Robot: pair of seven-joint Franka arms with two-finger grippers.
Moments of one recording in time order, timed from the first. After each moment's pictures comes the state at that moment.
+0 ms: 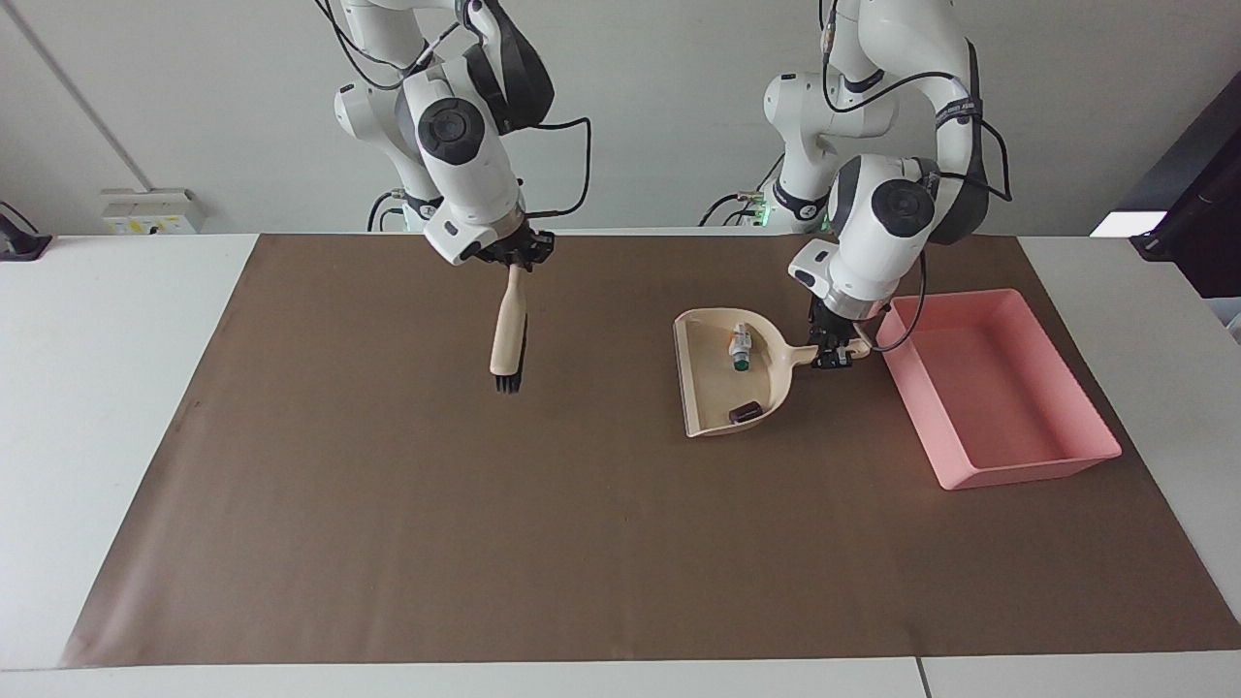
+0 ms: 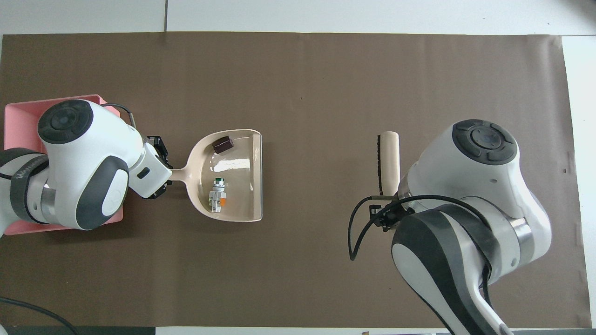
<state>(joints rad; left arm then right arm) -0.24 0.03 -0.02 -2.05 -0.03 1.99 1.36 0.27 -0.08 0.06 -2.05 0.16 1.65 0.36</state>
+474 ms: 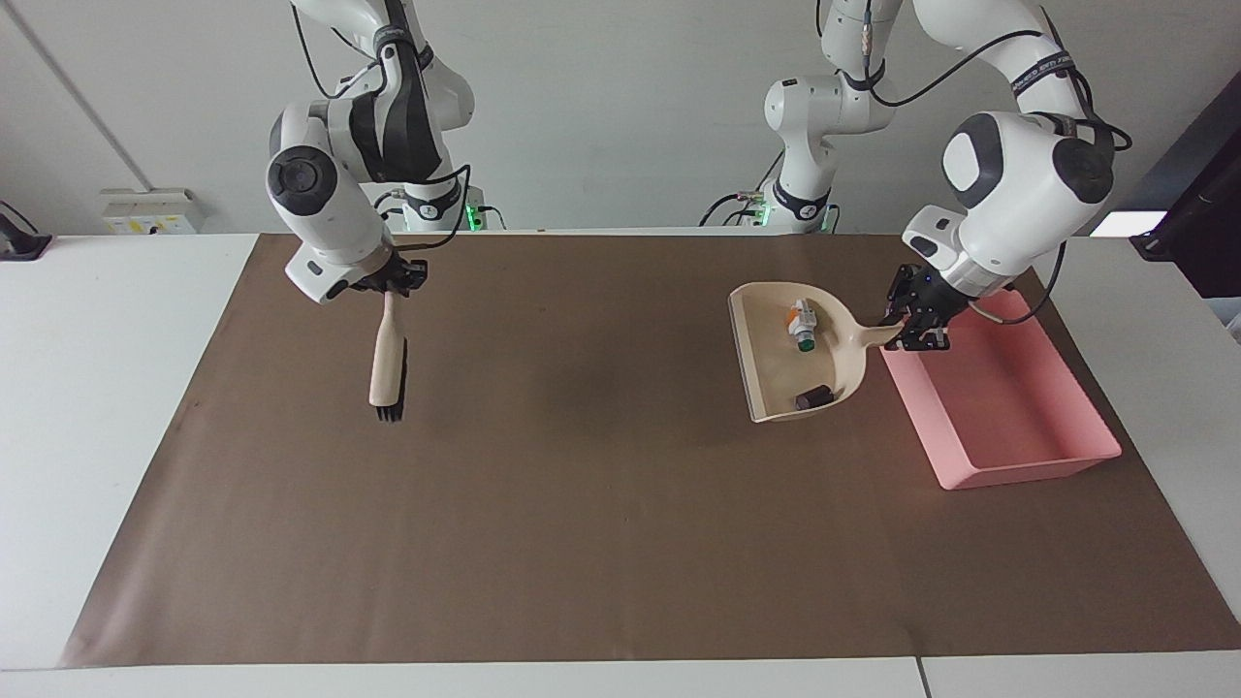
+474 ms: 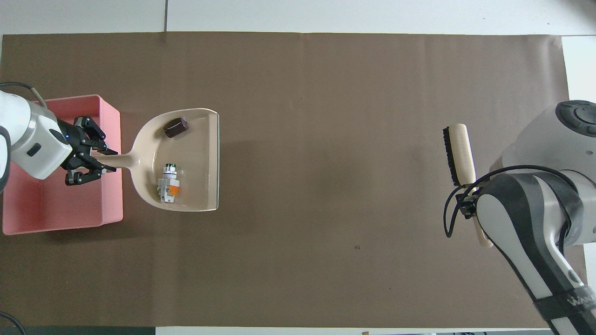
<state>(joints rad) 0.01 0.03 -0.02 -1.87 -0.18 1.78 1.64 -0.04 -0.08 0.07 -2.13 -0.03 1.69 0.00</state>
